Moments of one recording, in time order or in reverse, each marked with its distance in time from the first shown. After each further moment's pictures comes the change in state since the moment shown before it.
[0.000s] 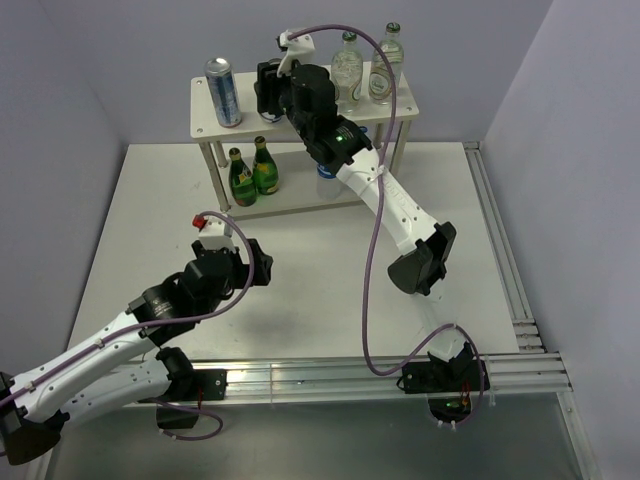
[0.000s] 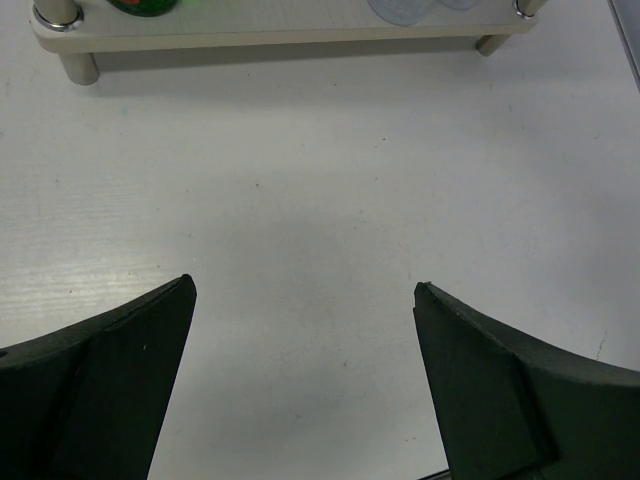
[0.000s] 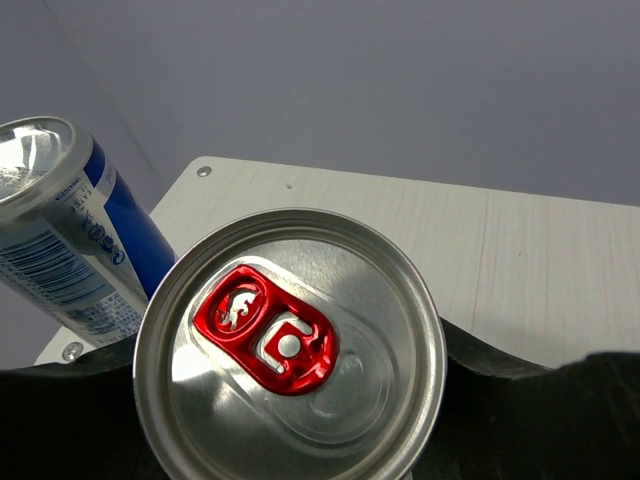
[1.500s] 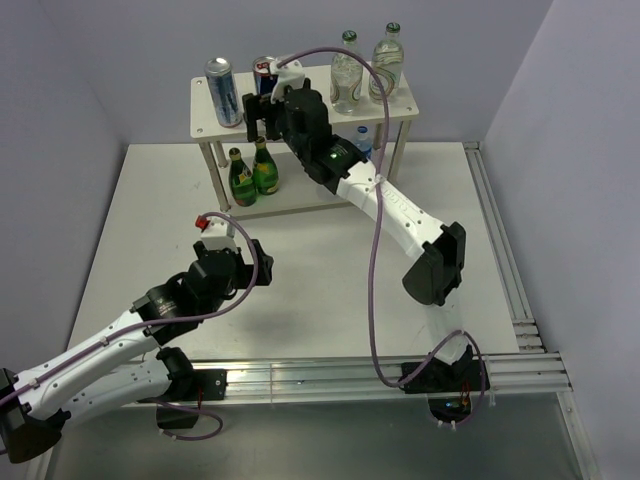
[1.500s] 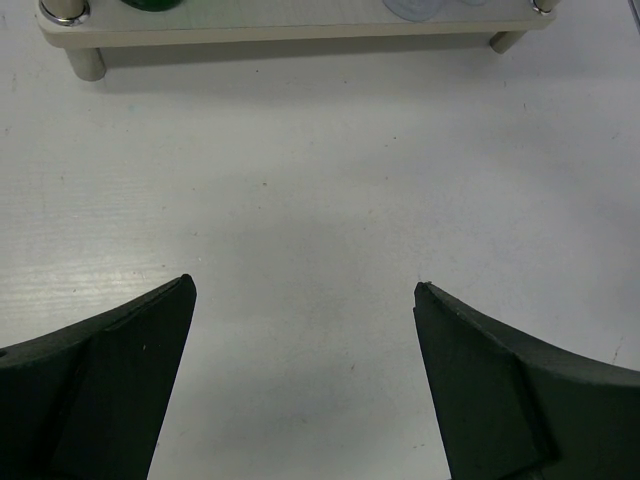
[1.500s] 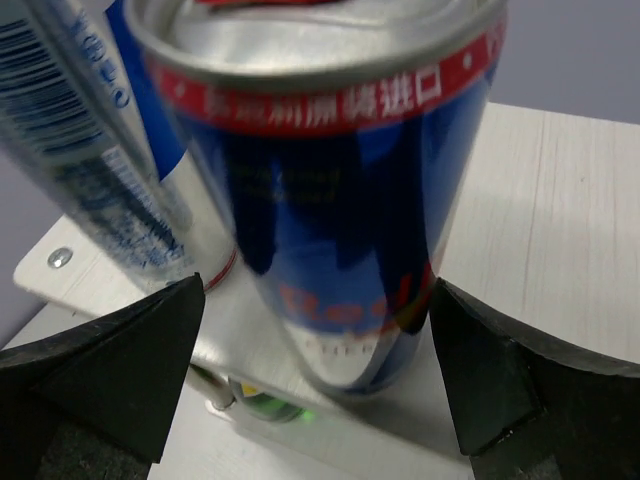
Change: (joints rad) left arm -0.001 0.018 -0.026 0.022 -0.013 0.000; right arm 0.037 -0.113 -0.325 0.133 -0.018 -0.032
